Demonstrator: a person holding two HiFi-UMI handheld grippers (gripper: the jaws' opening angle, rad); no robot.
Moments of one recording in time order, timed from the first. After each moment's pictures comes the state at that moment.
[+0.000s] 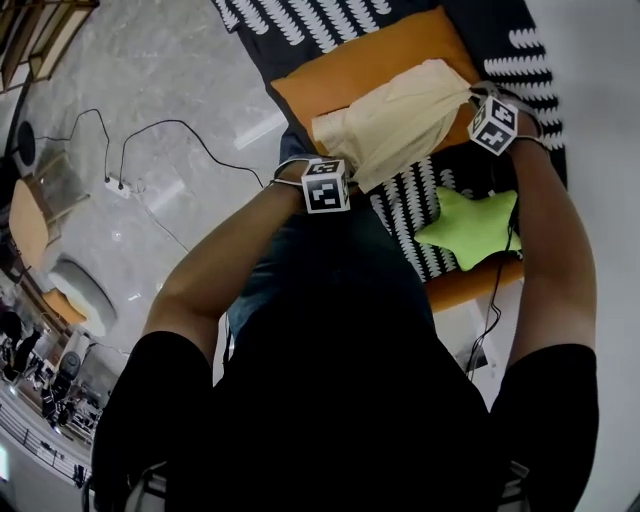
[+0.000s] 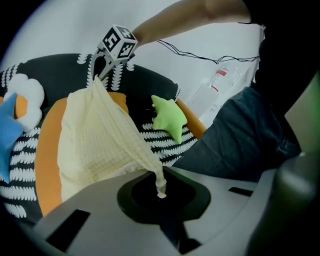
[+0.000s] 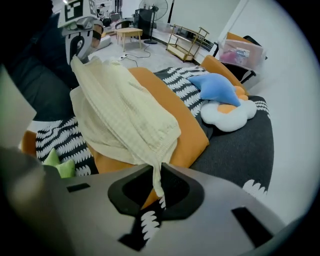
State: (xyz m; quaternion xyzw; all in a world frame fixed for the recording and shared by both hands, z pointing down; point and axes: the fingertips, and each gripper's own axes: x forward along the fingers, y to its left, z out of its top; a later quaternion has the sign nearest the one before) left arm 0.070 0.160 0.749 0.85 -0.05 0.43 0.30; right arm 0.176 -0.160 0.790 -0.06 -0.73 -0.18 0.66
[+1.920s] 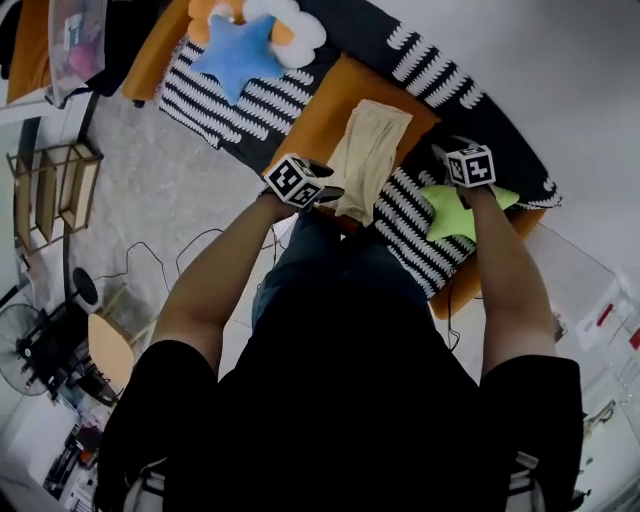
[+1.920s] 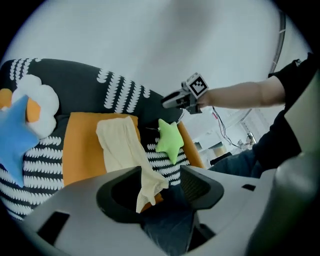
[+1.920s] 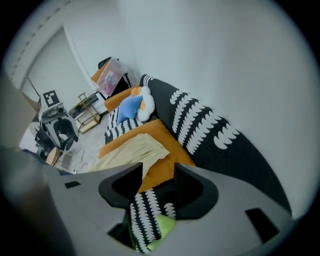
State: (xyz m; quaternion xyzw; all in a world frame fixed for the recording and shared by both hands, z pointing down) left arm 0.057 0.033 0.617 0.82 -0.06 0.39 0.40; right arm 0.316 -0.081 0.659 0.38 -0.75 0.34 0.42
